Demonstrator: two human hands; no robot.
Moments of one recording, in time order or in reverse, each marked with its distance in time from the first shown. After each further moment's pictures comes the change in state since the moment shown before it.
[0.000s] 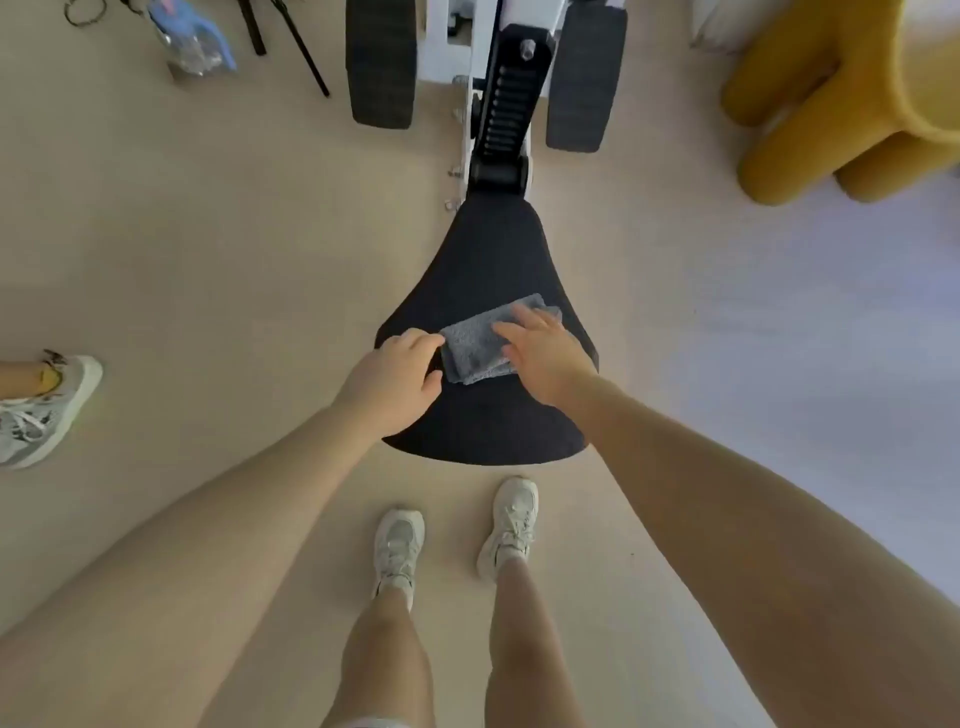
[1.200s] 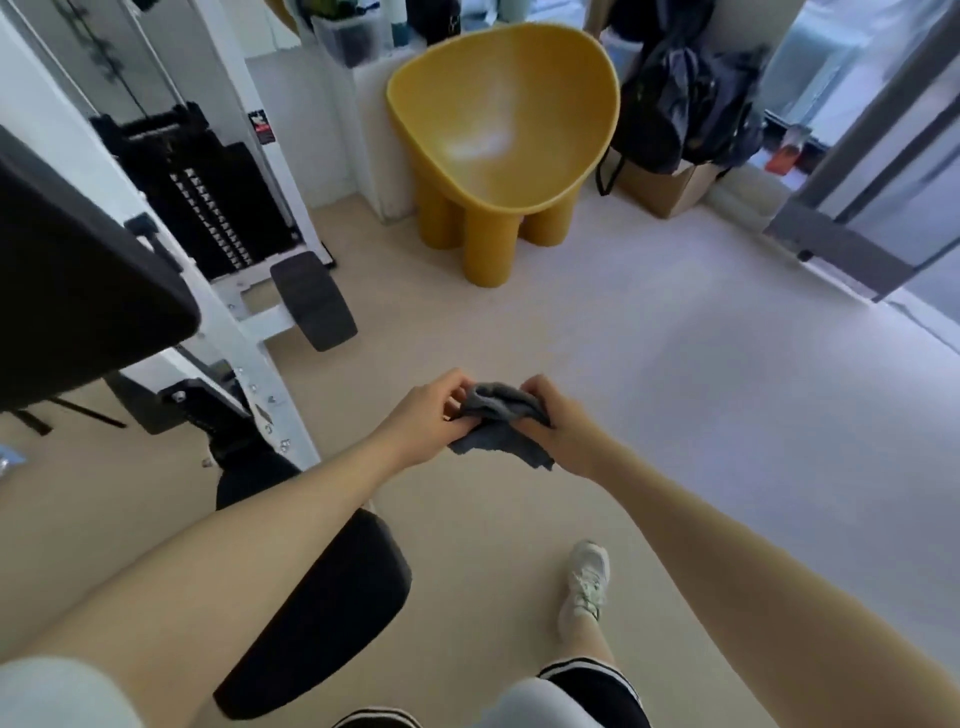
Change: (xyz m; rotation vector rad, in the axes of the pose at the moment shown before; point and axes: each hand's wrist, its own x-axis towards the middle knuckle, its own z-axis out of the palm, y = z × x) left_hand 0.047 0.364 -0.082 -0.320 -0.307 0.552; right_hand -0.268 0.195 -0.150 0.795 0.624 0.324
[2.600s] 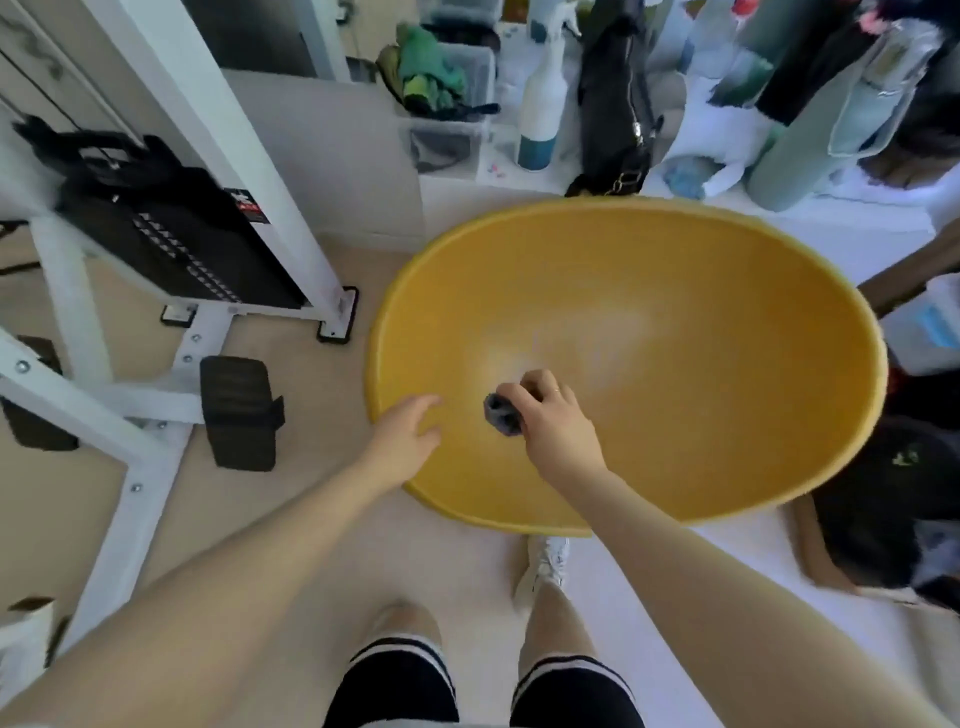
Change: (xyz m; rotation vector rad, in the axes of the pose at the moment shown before) left_hand 0.830 0.018 -0.268 -0.213 0.516 -0.673; right_hand 0.925 0.119 -0.338 -0.576 -0.329 -0.510
